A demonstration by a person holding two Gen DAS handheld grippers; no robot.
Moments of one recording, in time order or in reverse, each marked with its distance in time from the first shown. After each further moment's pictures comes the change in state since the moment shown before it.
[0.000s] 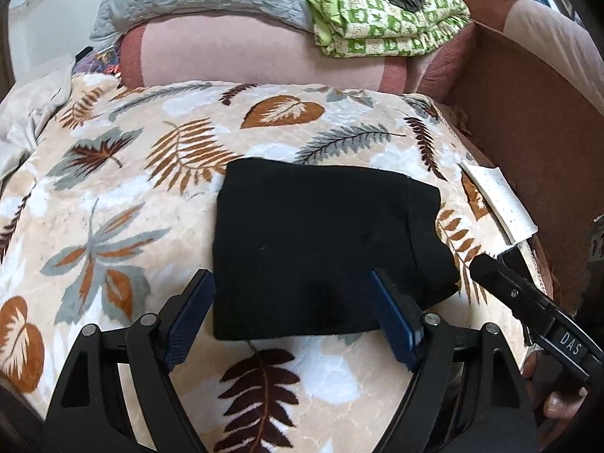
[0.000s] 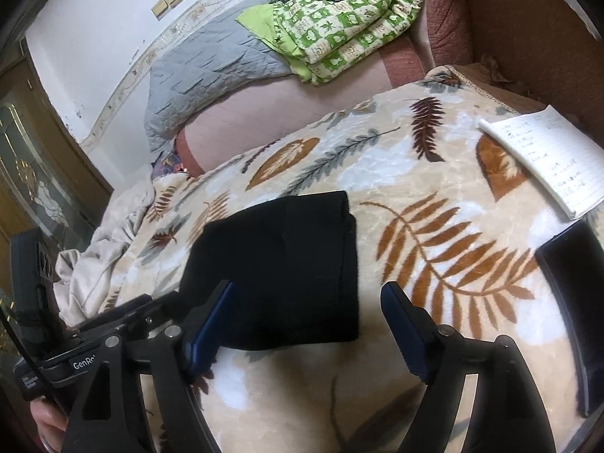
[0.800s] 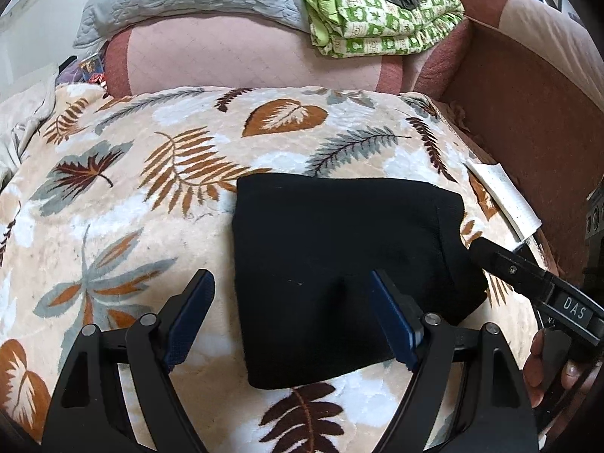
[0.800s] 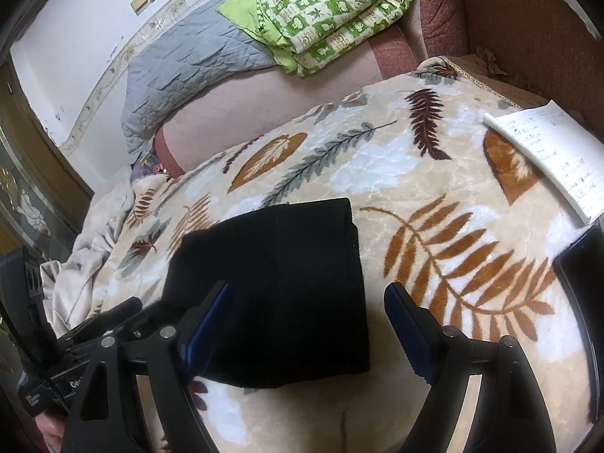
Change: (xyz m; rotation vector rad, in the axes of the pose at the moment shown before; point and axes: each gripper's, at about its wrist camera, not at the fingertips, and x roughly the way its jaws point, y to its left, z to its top) left arm 0.024 0.030 0.013 0.043 -0.008 -0.038; right arm 0.038 0.007 0.014 0.027 0.028 -0.062
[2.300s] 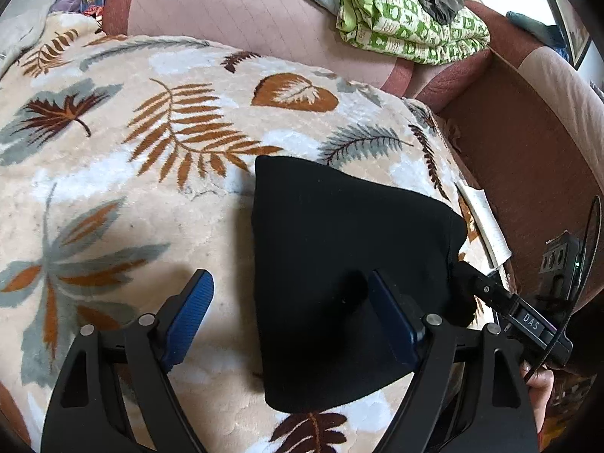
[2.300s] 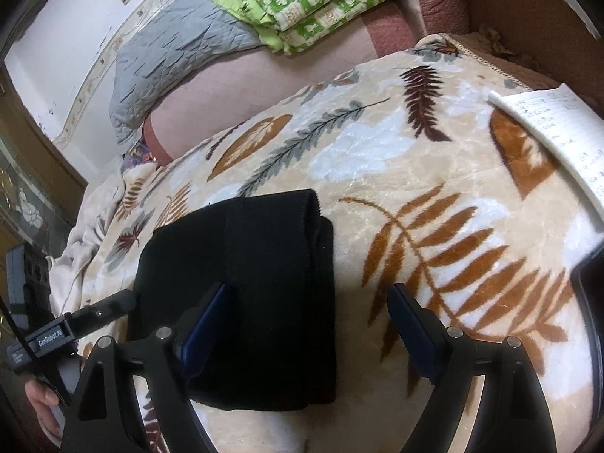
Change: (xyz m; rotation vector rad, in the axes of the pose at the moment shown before) left arm 0.032 0.047 0.009 -0.169 0.111 -0.186; right arm 0.034 -0.026 0.007 0.008 0.070 0.021
